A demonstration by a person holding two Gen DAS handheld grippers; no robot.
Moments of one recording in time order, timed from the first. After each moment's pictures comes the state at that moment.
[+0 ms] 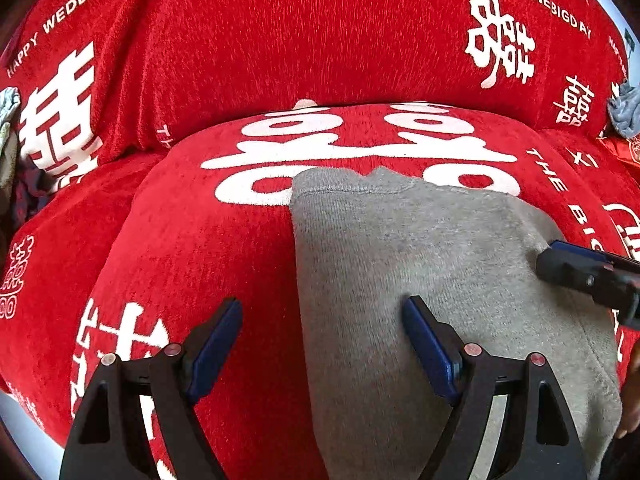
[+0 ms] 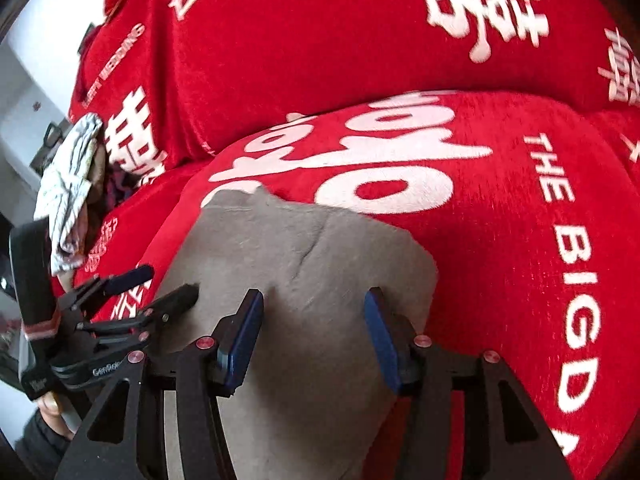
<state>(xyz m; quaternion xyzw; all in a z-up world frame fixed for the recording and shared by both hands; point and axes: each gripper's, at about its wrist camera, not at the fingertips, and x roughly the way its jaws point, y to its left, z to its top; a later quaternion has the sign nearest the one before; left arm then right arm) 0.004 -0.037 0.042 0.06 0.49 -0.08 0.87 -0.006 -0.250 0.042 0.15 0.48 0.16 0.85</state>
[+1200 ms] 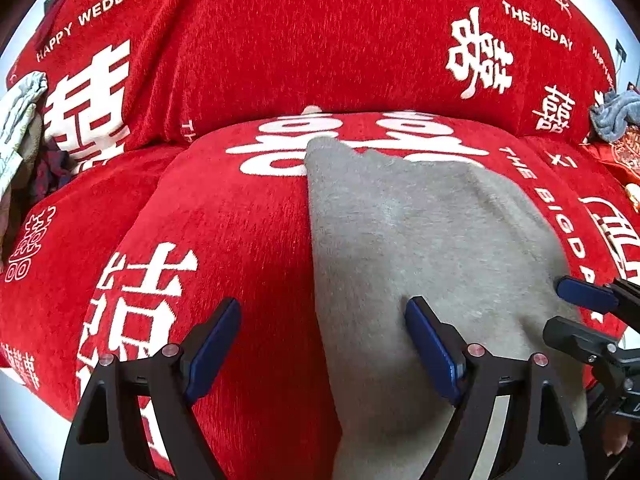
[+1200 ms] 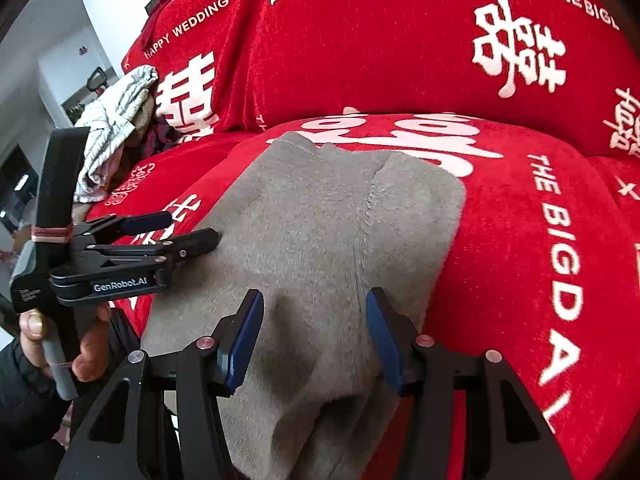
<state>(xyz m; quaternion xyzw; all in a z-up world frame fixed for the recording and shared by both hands) -0.079 -0.019 0.068 0.04 0.46 -0.08 0.89 -0.120 -0.225 0.062 0.04 0.43 0.21 0.88</state>
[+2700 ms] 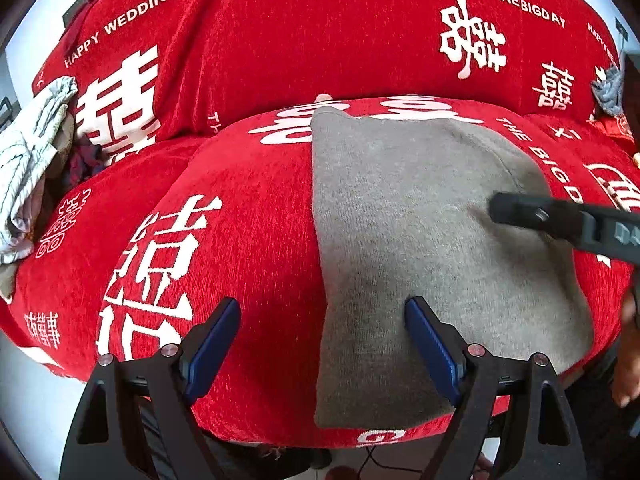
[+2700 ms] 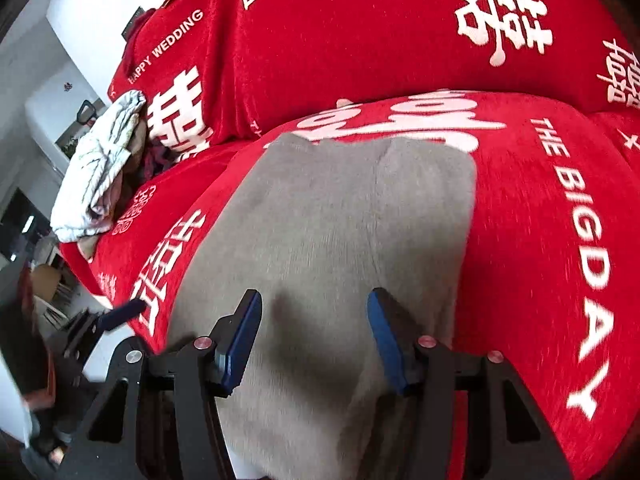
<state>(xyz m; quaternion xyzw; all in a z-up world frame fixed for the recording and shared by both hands) -0.151 -0.029 0.058 0.08 0.45 -0.03 0.89 -0.102 -0.215 0.053 0.12 0.45 0.20 0.86</state>
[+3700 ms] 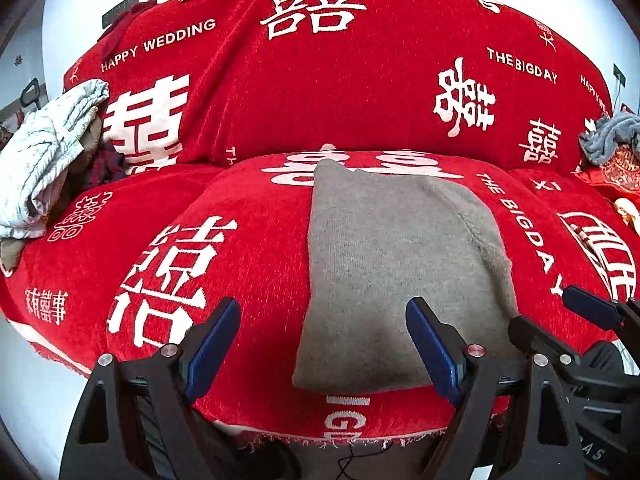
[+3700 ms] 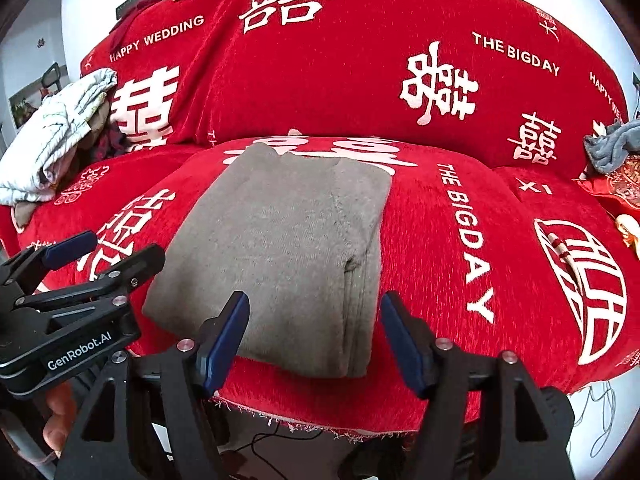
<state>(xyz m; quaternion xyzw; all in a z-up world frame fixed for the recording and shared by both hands) -0.207 -0.030 0.099 0.02 0.37 -0.02 0.93 -0.233 -0.188 0.095 -0.01 0.38 0.05 0.92</state>
